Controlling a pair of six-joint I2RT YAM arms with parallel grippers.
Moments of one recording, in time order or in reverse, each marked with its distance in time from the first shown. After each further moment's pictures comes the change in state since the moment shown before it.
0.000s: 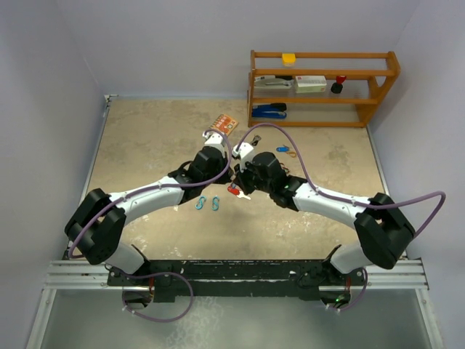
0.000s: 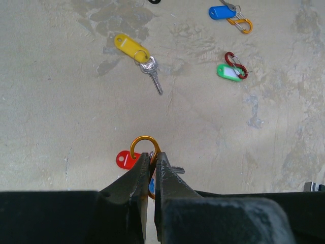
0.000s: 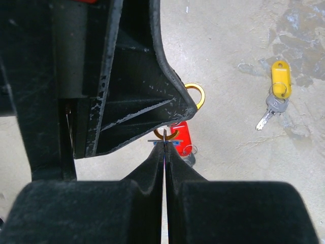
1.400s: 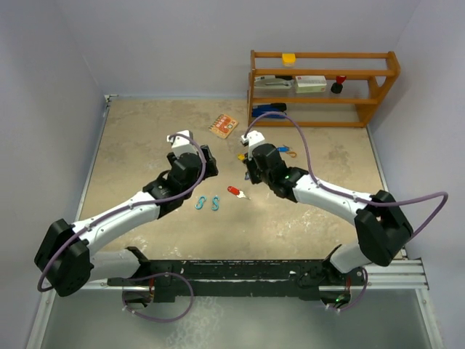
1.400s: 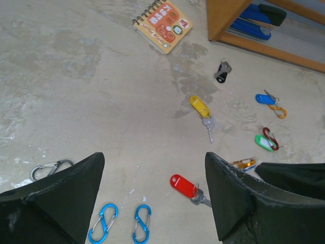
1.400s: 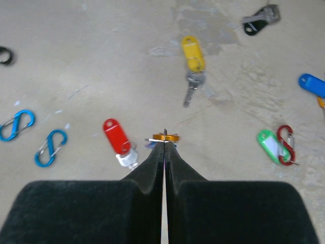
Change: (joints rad) left arm 0.011 -0.287 -0.114 -0.052 -0.386 -0.067; right arm -0.028 0.015 0.097 -0.177 0.283 0.054
